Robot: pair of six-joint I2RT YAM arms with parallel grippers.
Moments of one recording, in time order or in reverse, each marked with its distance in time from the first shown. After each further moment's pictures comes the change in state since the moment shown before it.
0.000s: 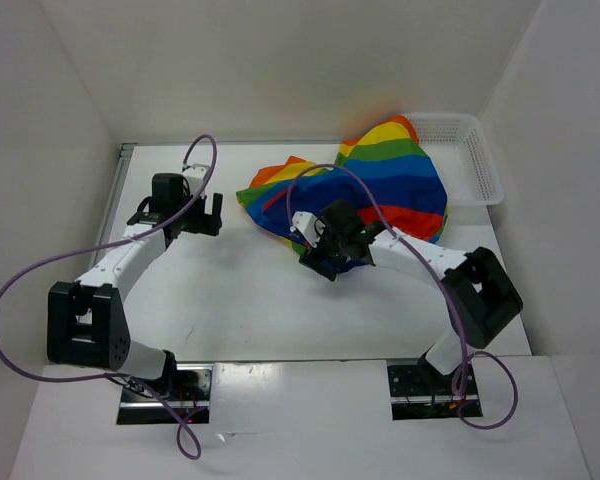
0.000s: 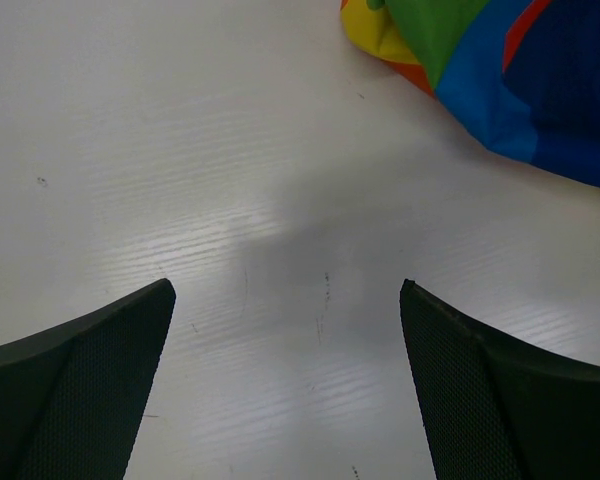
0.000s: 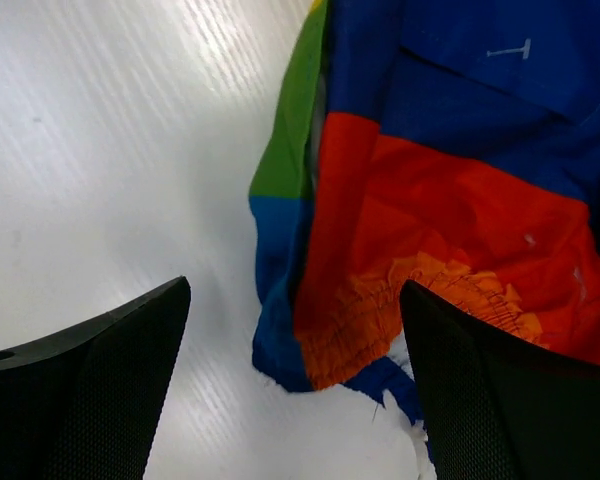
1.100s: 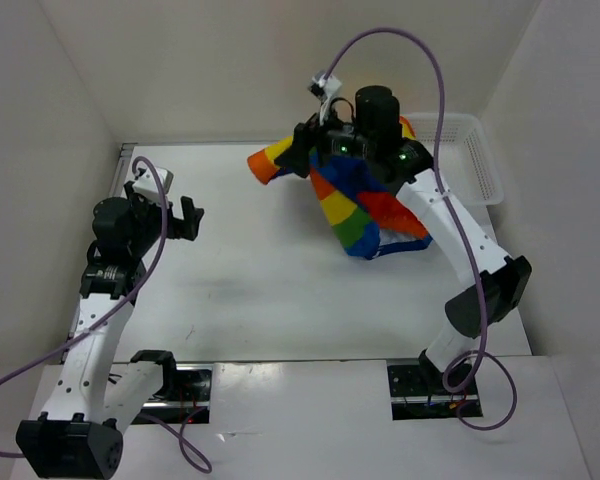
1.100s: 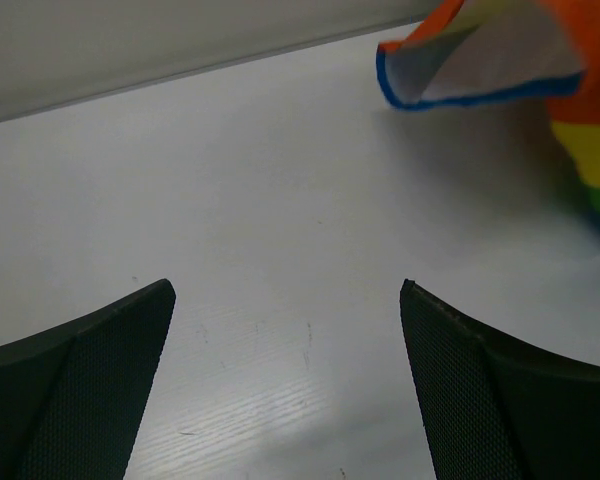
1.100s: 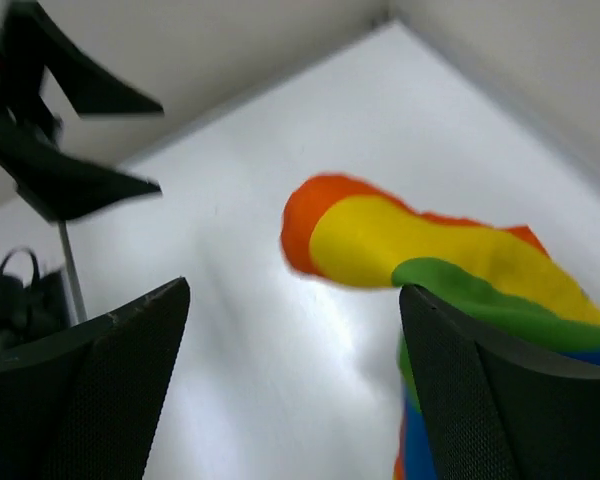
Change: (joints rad) left arm 0.082 -0.571 -0.142 0.058 0.167 0.000; right arm -0.151 0.077 0.837 -0.001 -0.425 0.541
